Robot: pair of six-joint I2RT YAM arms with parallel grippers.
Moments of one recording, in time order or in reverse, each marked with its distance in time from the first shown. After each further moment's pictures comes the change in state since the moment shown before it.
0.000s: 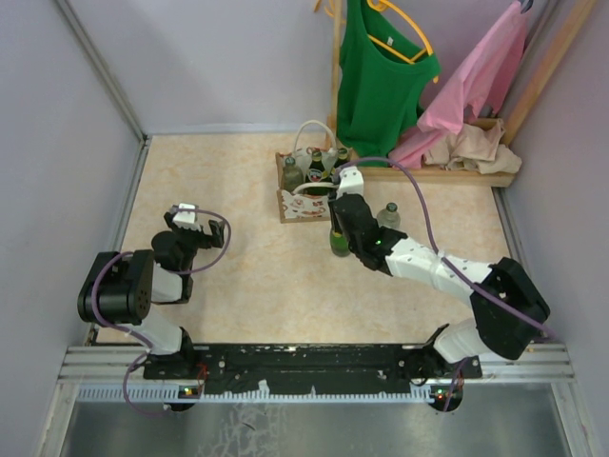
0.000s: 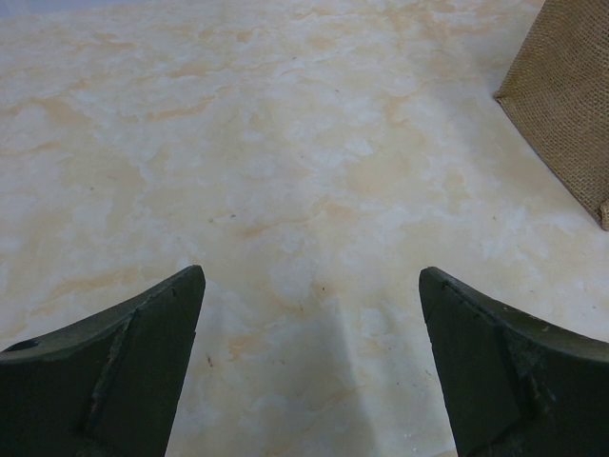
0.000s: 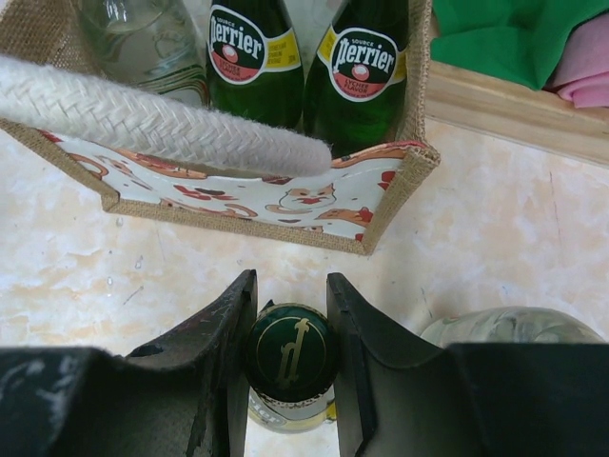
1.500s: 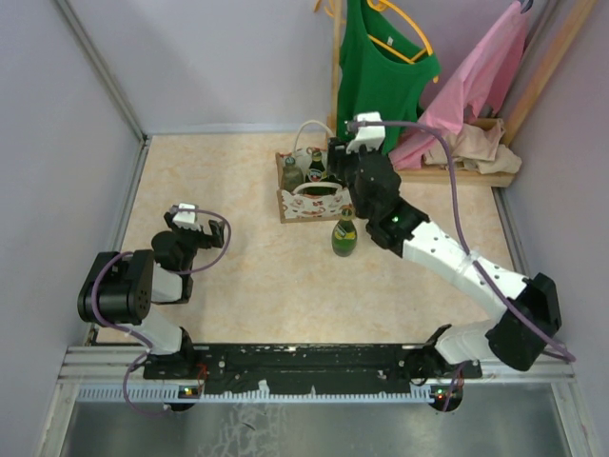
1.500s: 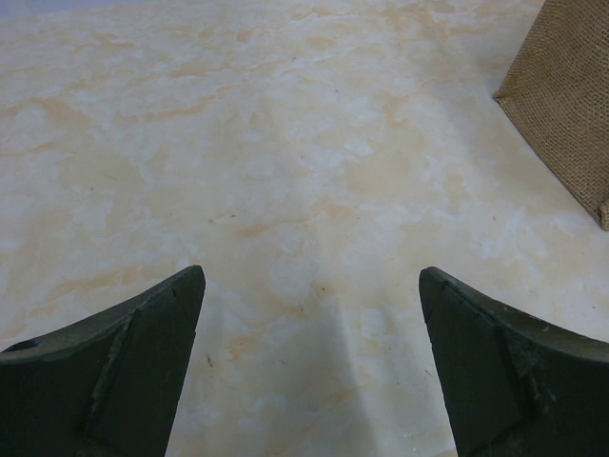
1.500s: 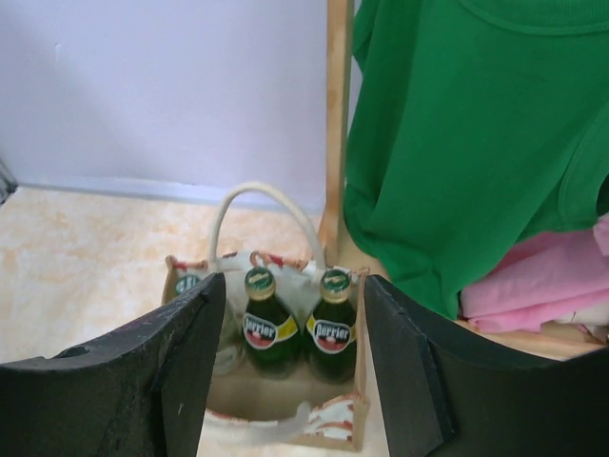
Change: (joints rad) left arm 0.000 0.000 0.000 0.000 0.000 0.000; right arm -0.028 -0.080 0.283 0.134 0.052 -0.190
